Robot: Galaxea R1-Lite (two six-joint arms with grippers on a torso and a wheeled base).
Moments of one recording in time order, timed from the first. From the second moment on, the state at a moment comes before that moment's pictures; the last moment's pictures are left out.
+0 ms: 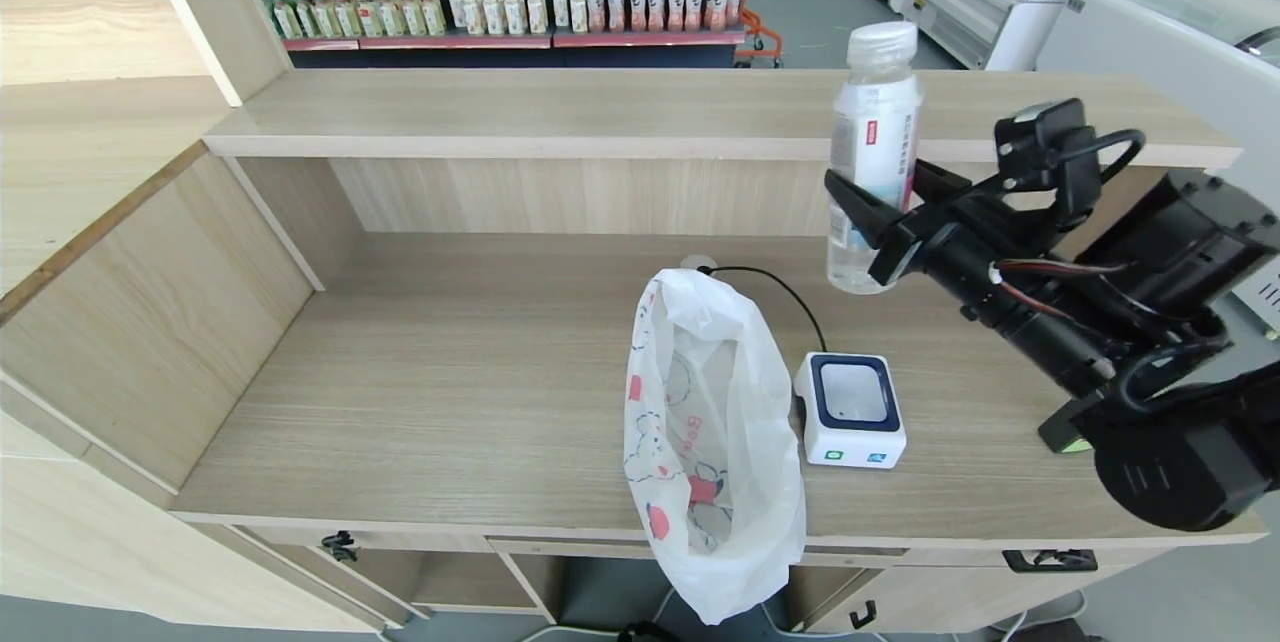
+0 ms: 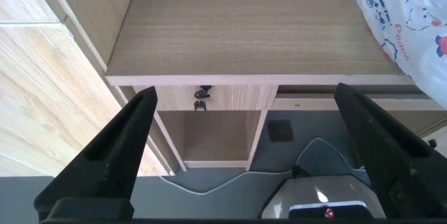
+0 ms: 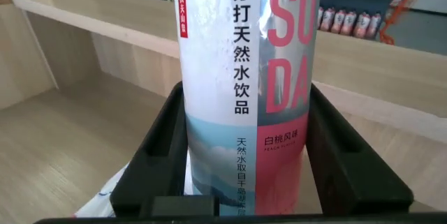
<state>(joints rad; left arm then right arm) -0.01 0.00 0.00 0.04 -0.04 0.02 0.38 1.82 -0.76 -1.45 0.17 -0.19</state>
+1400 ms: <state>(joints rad) -0.01 0.00 0.00 0.04 -0.04 0.02 0.50 2.35 -1.09 -1.57 0.24 -0.14</state>
